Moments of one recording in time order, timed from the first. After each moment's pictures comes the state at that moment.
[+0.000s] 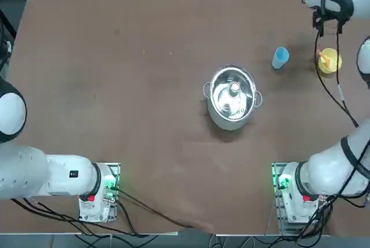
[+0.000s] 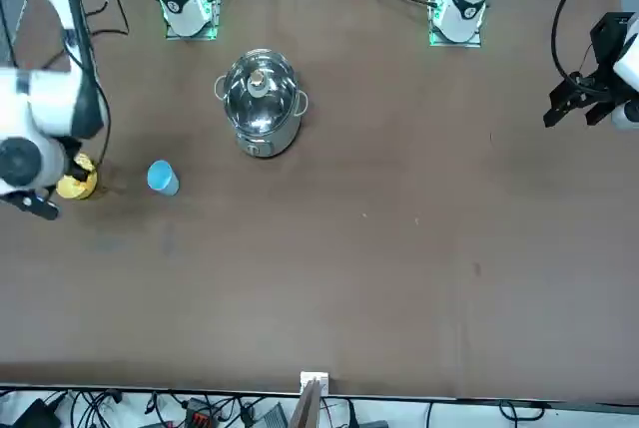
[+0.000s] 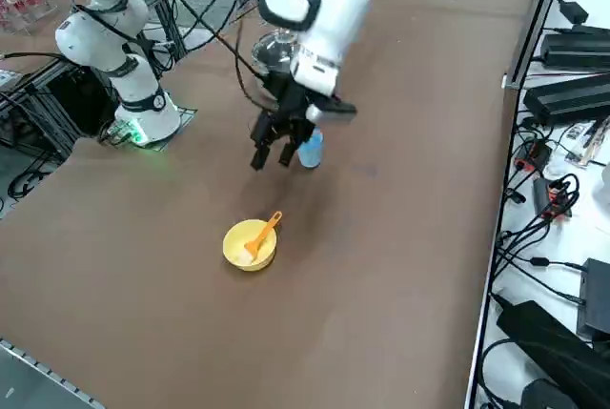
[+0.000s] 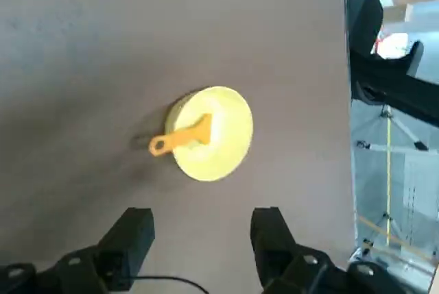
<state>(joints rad) -0.01 0.43 -0.06 -1.73 -0.57 1.78 0.60</state>
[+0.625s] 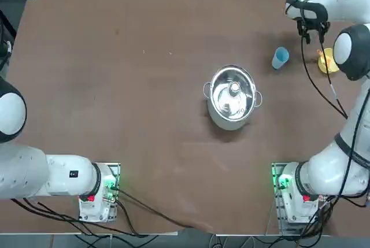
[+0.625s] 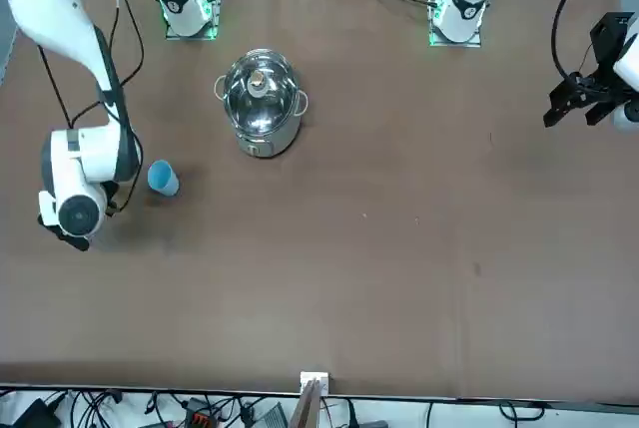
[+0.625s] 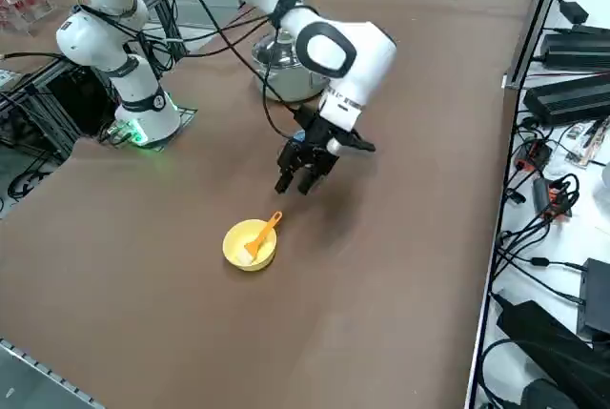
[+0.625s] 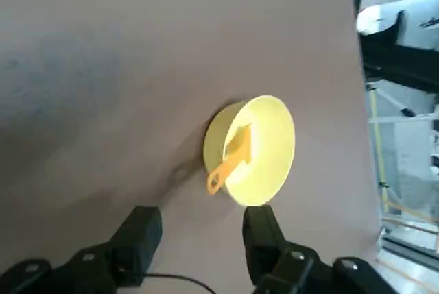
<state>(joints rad) 0.02 0.65 -0.06 -1.61 -0.62 1.78 0.82</state>
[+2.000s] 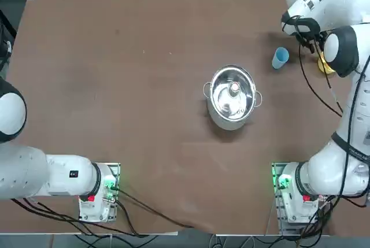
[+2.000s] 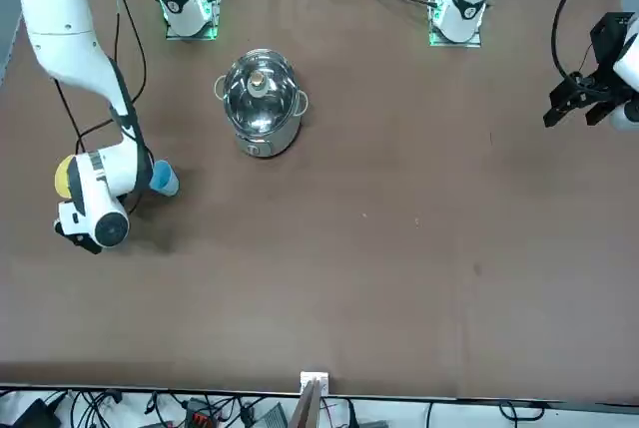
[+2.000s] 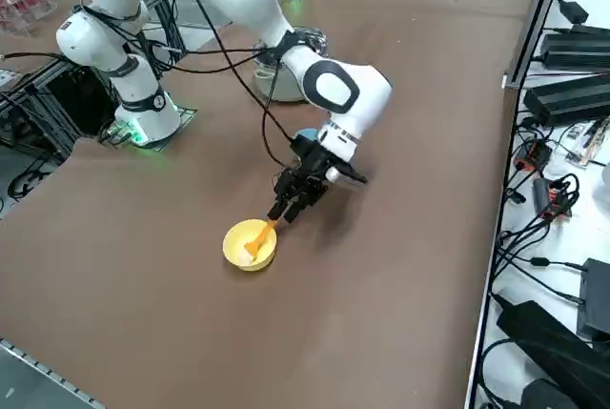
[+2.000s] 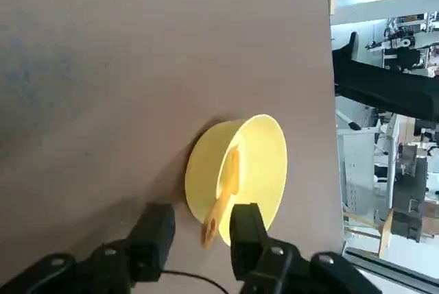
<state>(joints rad) 0.02 0.77 -0.08 -1.60 -0.75 1.77 0.87</state>
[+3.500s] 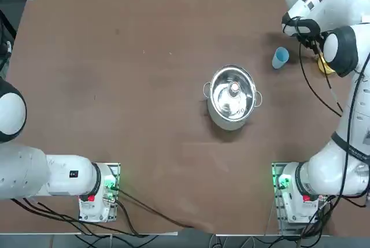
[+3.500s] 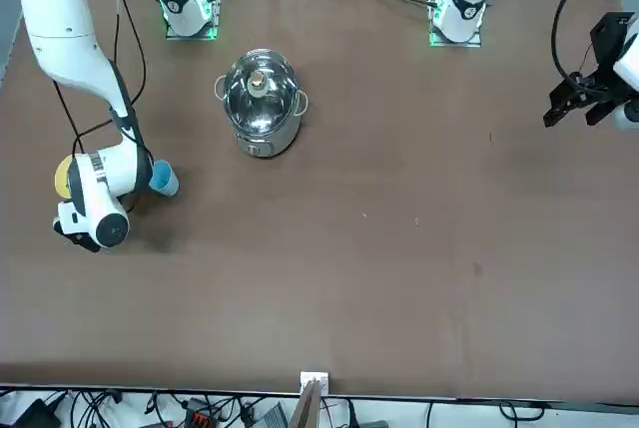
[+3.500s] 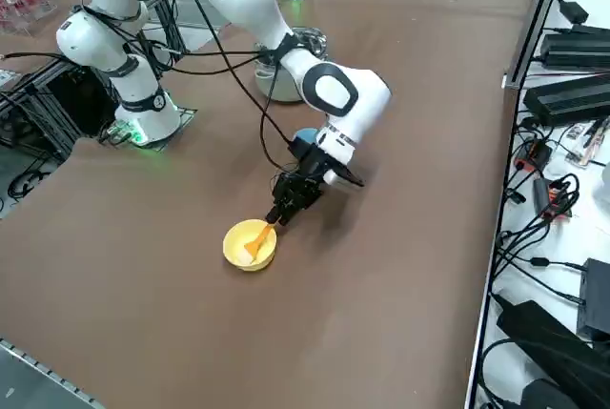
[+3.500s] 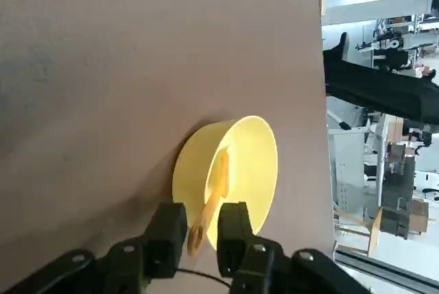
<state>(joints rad) 0.02 0.77 -0.08 -1.60 -0.77 1.76 0.87</state>
